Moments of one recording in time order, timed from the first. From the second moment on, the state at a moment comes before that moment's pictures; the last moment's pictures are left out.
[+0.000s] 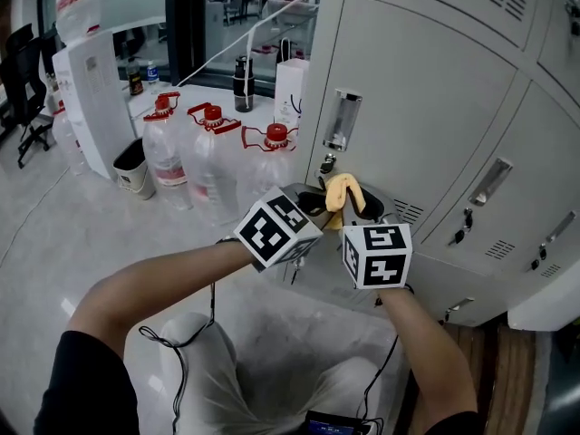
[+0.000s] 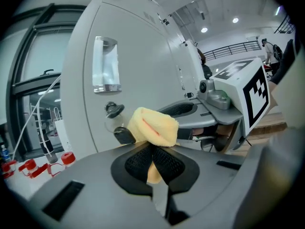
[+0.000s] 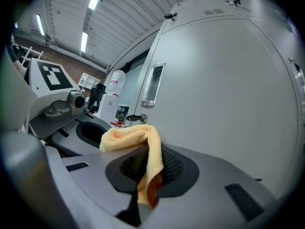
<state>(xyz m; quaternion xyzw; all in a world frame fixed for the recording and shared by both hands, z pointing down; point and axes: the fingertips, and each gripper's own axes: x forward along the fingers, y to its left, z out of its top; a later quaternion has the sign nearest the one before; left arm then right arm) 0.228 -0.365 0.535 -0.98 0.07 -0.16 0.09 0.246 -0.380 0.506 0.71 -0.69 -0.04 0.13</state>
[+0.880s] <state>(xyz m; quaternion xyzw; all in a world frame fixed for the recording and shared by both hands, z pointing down) 0.355 -0.266 0.551 -0.98 -0.02 -0.16 0.13 0.376 -0.277 0.522 0.79 -0.60 -0.02 0.12</state>
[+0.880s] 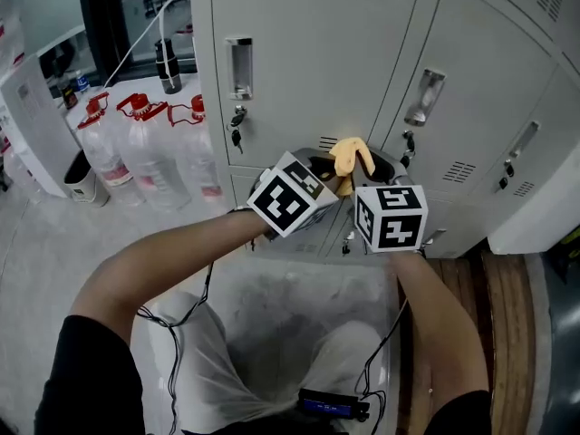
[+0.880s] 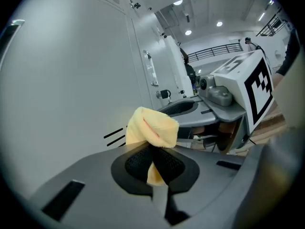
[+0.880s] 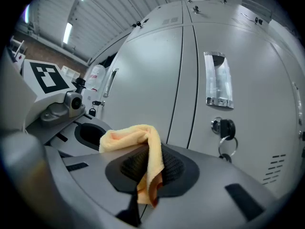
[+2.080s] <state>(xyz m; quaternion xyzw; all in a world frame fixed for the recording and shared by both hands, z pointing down) 0.304 -0.258 0.478 -0.97 -0.14 -0.12 0.15 0.332 -0.281 0.459 0.74 -0.66 0.06 0.11</state>
